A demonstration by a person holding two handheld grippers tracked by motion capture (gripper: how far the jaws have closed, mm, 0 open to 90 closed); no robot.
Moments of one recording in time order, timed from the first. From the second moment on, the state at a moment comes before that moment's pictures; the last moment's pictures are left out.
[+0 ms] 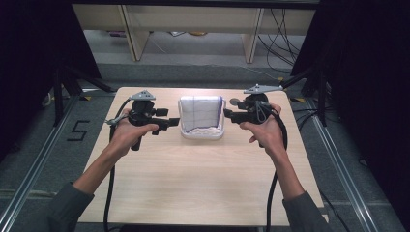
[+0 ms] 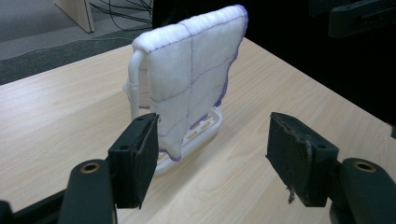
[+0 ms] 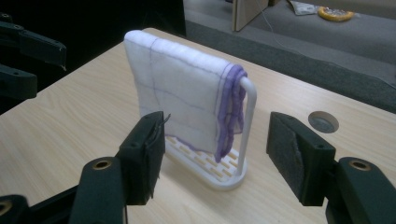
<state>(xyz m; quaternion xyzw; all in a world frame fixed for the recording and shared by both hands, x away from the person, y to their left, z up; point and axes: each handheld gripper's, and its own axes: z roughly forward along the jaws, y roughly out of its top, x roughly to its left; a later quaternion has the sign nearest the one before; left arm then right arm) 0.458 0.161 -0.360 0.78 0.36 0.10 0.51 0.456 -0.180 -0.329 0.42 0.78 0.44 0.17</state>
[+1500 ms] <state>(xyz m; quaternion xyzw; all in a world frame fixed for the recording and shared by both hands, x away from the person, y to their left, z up) 0.358 0.195 -0.429 0.80 0.33 0.10 0.49 0.375 -0.191 -0.422 0.40 0.79 0.44 0.13</state>
